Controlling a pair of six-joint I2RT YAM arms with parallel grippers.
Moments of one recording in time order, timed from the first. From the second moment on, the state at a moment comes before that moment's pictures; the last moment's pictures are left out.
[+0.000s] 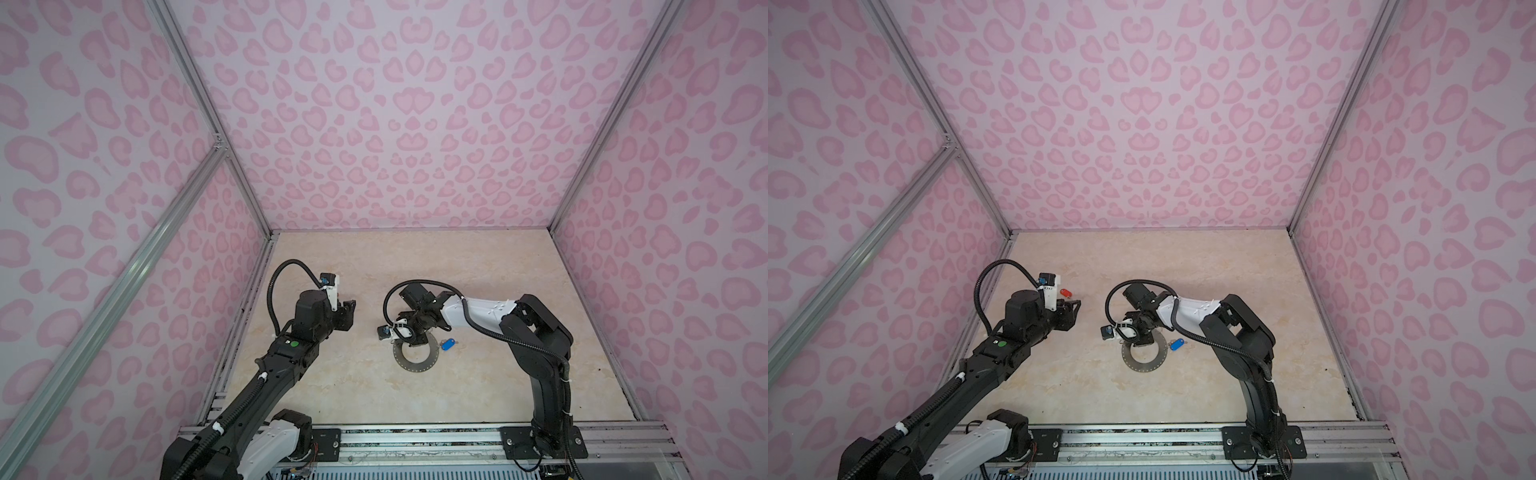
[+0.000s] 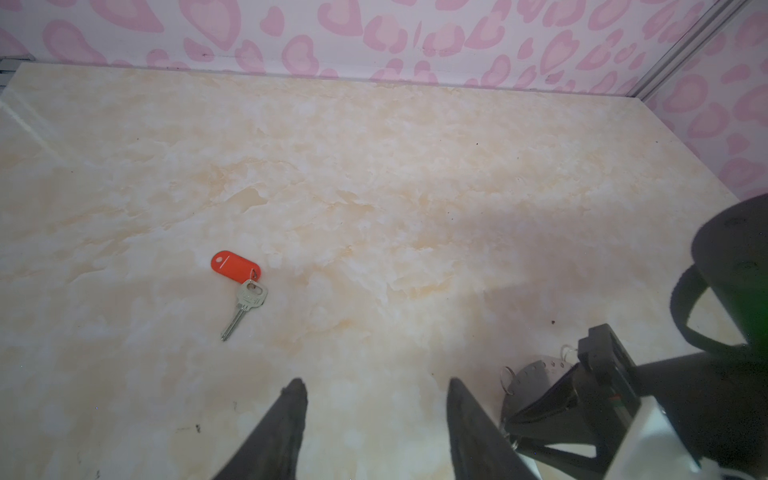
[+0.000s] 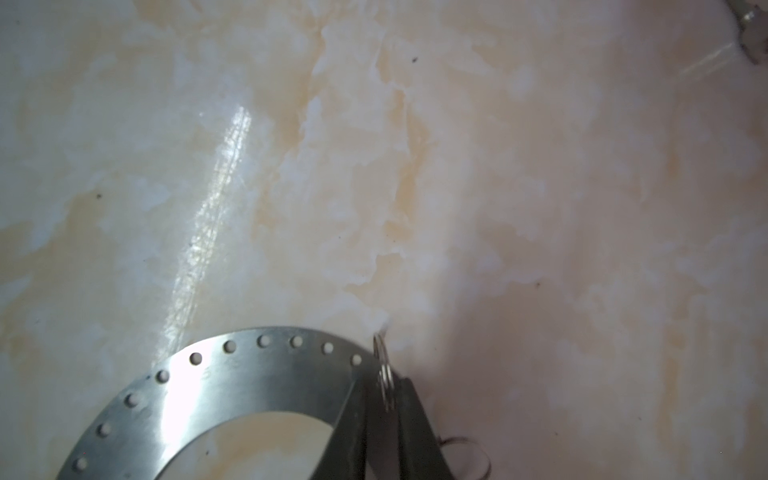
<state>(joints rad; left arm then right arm) -0.30 0.99 0.59 -0.13 0.06 -0.20 0.79 2.01 1.30 -0.46 -0.37 -1.03</state>
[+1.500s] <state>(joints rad) -0.54 0.77 0.55 -0.16 0.42 0.55 0.63 1.53 1.05 -0.18 -0.83 -0.75</state>
